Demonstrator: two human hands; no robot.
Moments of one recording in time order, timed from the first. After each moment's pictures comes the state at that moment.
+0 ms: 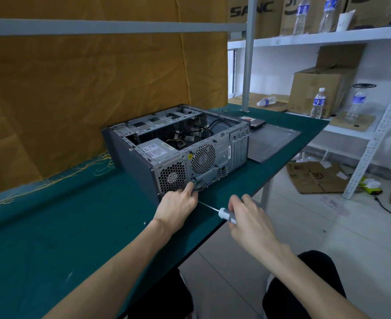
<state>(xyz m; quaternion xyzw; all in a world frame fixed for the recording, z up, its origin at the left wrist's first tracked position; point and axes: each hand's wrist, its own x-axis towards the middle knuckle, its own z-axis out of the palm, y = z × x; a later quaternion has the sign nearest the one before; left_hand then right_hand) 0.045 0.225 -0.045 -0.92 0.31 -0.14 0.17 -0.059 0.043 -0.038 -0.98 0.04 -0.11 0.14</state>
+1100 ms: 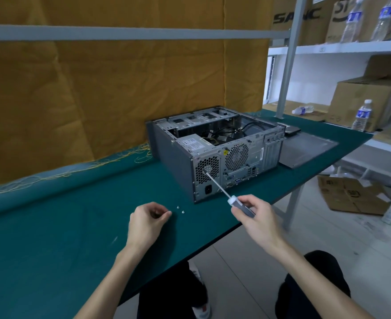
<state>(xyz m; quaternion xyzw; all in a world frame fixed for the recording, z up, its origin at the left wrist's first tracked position) -0.031 0.355 -0.072 -0.89 -0.06 -0.16 -0.43 -0.052 0.069 -0.065 -0.81 -0.04 -0.14 0.56</state>
